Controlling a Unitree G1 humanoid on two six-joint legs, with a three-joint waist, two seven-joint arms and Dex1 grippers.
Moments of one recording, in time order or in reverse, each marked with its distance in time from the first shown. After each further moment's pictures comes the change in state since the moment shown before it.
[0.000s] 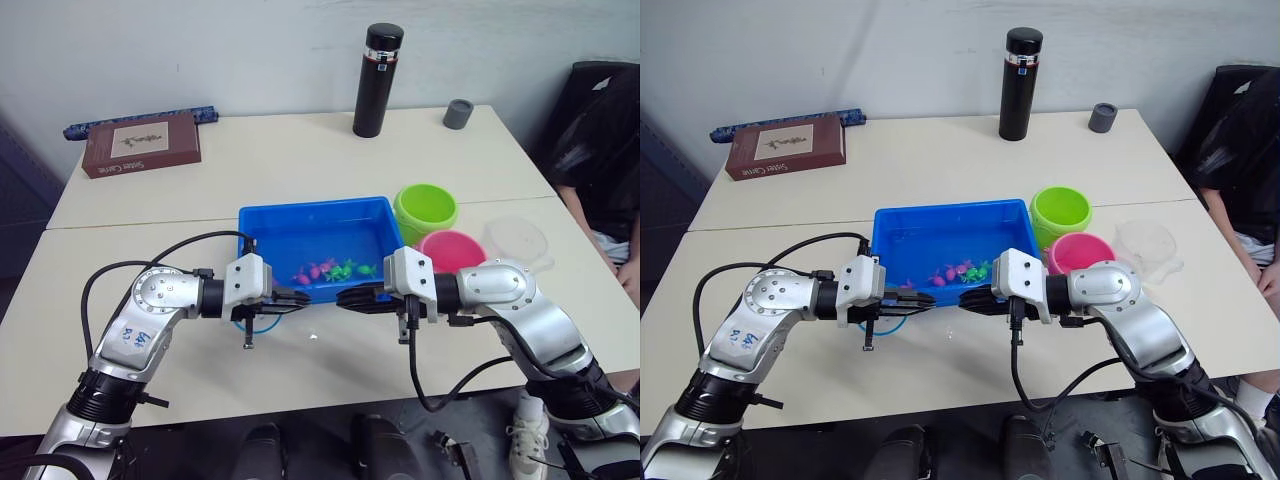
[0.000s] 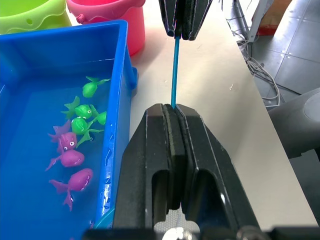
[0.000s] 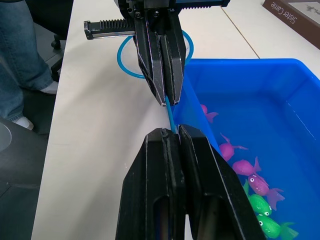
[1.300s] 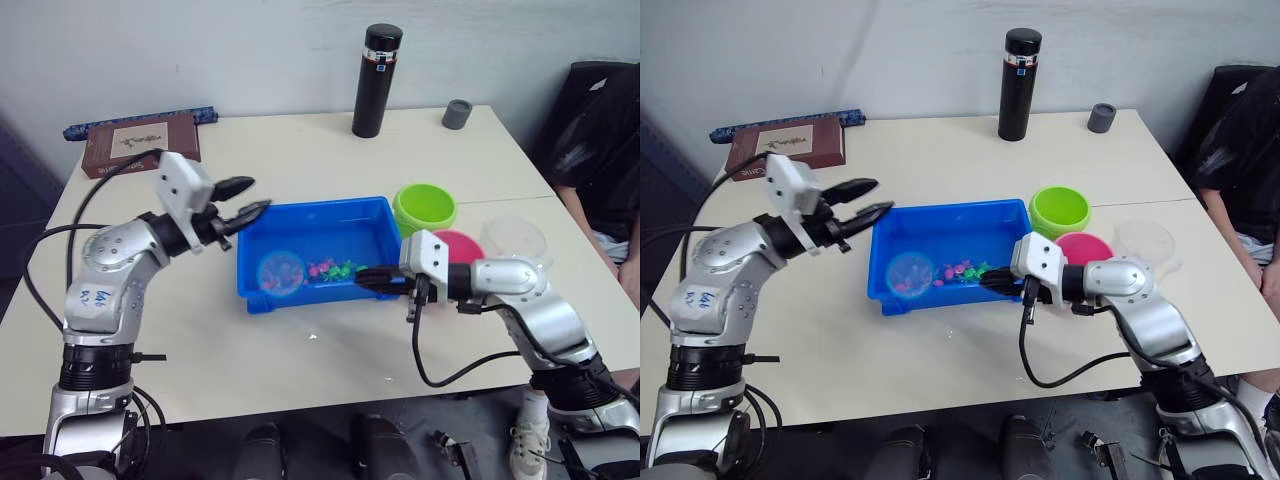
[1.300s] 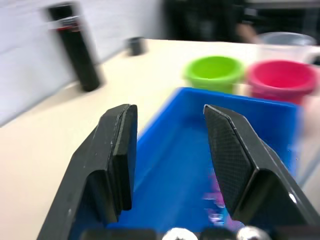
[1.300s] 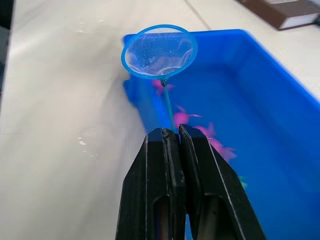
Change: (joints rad) left arm -0.158 -0.083 0.325 0.095 -0.087 0.170 0.403; right arm -0.022 -0.002 -0.096 0.134 -0.031 -0.044 -0.046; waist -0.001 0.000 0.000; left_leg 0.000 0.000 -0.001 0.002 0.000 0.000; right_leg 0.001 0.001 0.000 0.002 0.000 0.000
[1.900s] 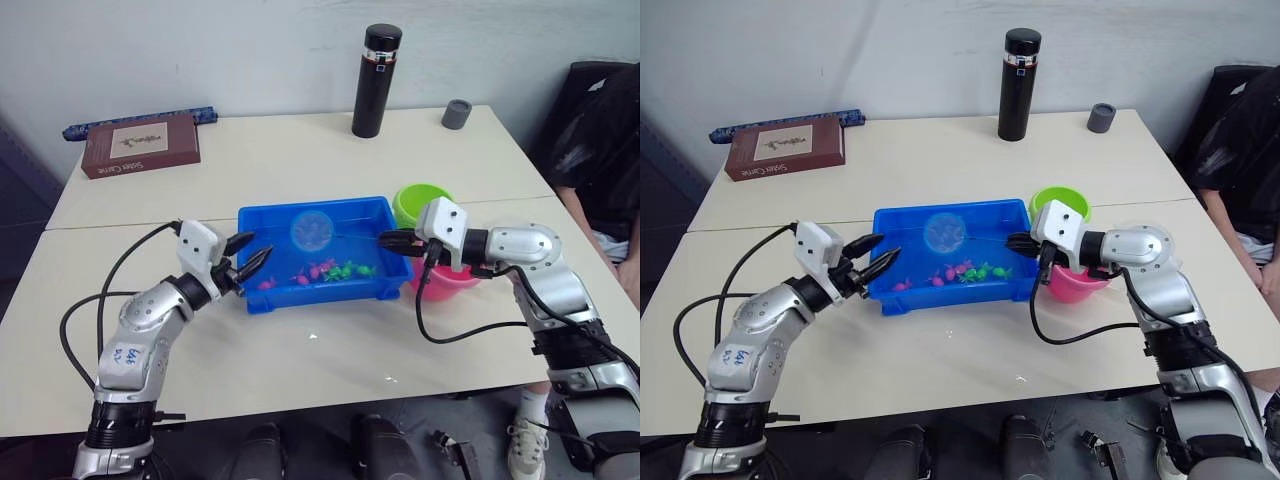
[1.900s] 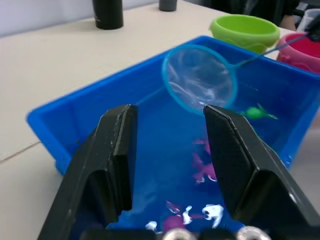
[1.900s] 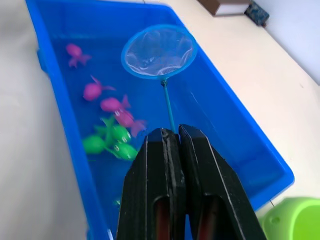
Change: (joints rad) left arm 0.296 -0.149 -0.077 -0.154 0.035 0.008 0.155; right arm -0.163 0.009 -0.002 0.391 -0.166 -0.283 0.003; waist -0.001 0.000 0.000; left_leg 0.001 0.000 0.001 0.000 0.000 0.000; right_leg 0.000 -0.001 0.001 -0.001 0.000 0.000
